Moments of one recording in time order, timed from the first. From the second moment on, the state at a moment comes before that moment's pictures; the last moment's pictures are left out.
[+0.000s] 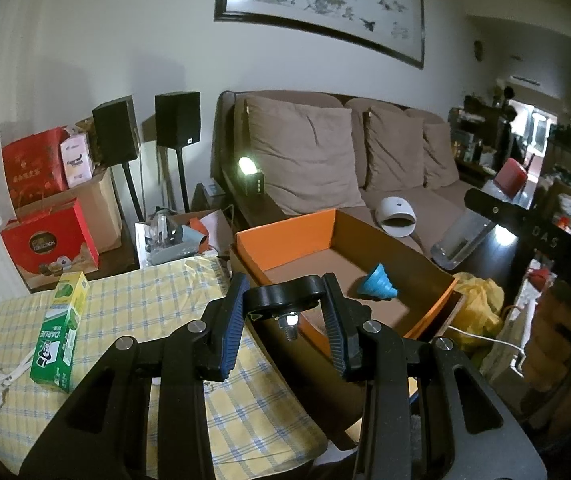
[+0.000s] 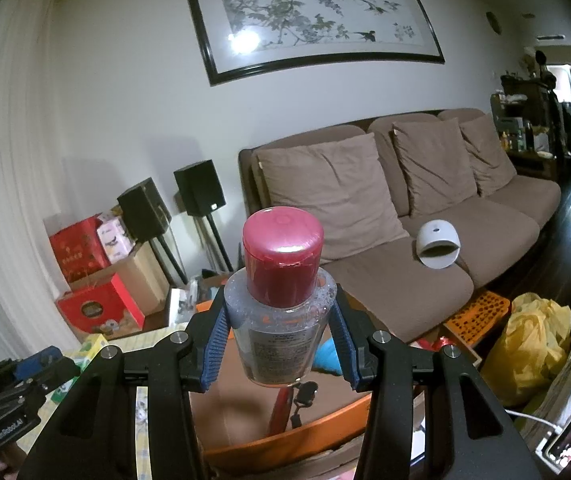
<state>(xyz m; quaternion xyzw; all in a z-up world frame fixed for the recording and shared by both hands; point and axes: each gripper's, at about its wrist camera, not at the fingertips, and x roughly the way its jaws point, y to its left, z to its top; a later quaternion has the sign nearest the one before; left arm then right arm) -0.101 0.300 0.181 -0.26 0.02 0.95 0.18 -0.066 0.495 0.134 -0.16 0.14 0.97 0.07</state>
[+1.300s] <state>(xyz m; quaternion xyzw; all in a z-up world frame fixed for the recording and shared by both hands) -0.096 0.323 0.197 -0.24 0.02 0.95 0.21 -0.066 0.501 0.132 -0.16 0.14 0.97 0.07</state>
